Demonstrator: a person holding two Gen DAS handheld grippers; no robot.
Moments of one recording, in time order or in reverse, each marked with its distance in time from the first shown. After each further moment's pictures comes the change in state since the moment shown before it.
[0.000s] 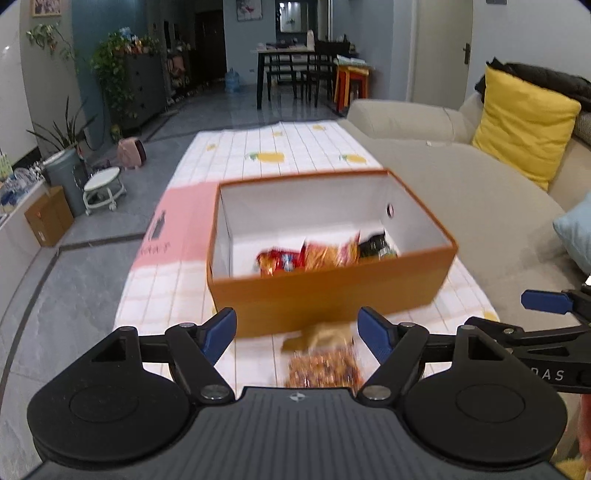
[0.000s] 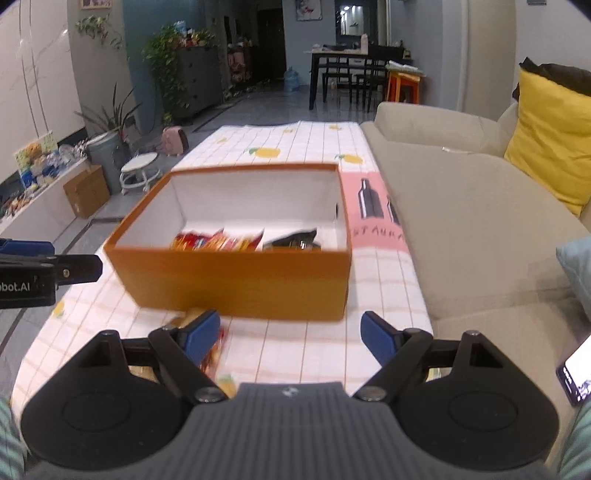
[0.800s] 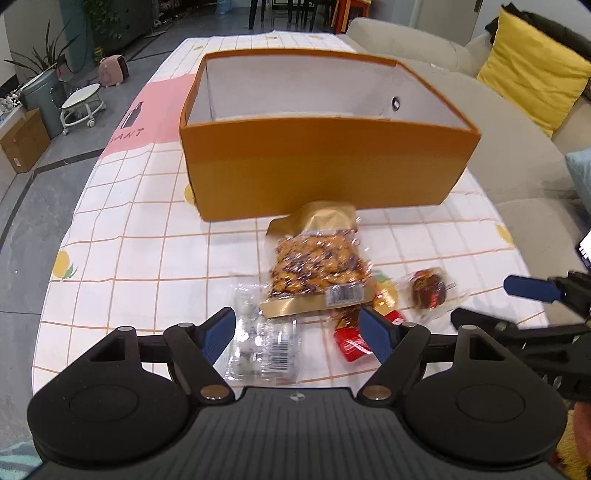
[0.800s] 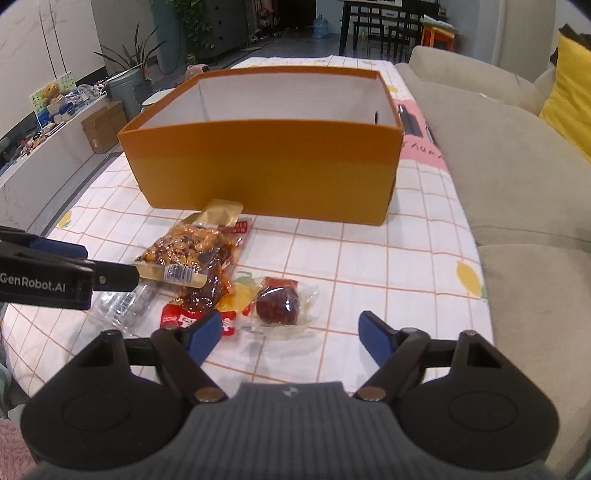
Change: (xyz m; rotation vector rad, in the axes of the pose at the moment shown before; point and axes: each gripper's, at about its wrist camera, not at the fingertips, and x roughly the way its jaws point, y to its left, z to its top) left arm 0.050 0.013 -0.066 -0.047 0.253 -0.065; right arm 0.040 0.015 -0.064 -0.062 0.181 0.066
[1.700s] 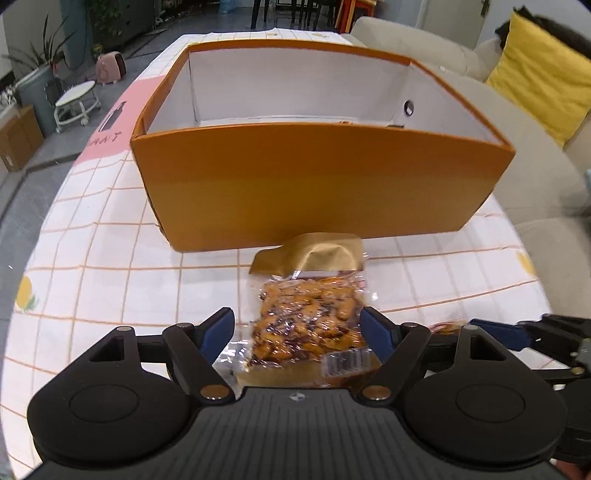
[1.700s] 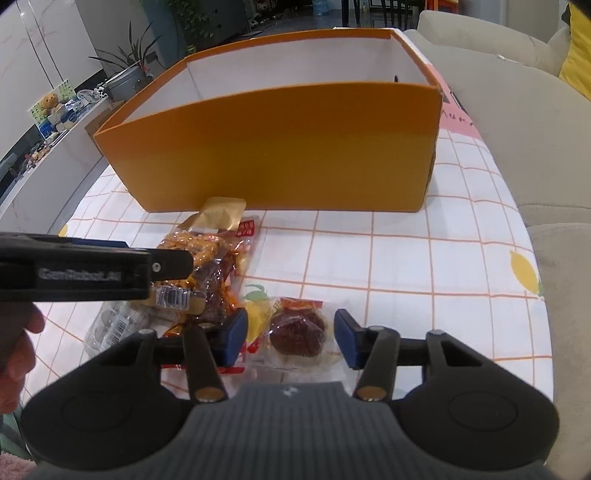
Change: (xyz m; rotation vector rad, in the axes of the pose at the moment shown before) left arm 0.050 -0.008 0.032 -0.020 -0.010 -0.003; right arm 0.054 -0.005 0.018 0.082 0.068 0.089
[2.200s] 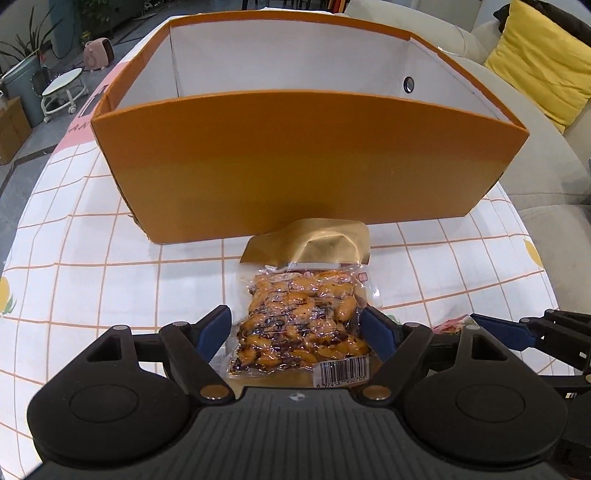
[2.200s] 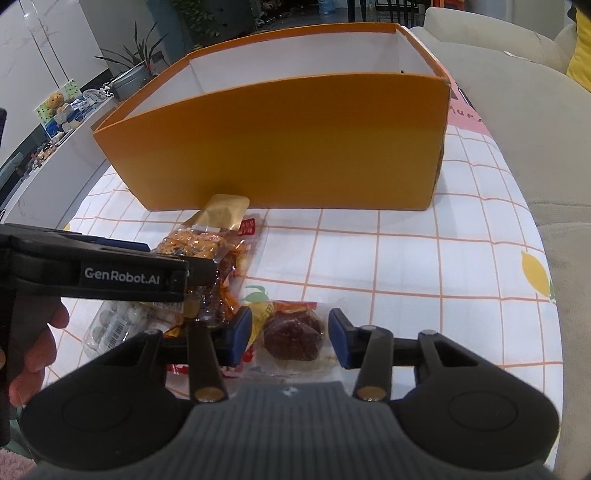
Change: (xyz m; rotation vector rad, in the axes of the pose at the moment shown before) left arm 0.021 0.000 0.003 0.007 0.060 -0.035; right arm 0.006 -0.002 0.000 -0.008 0.000 0.026
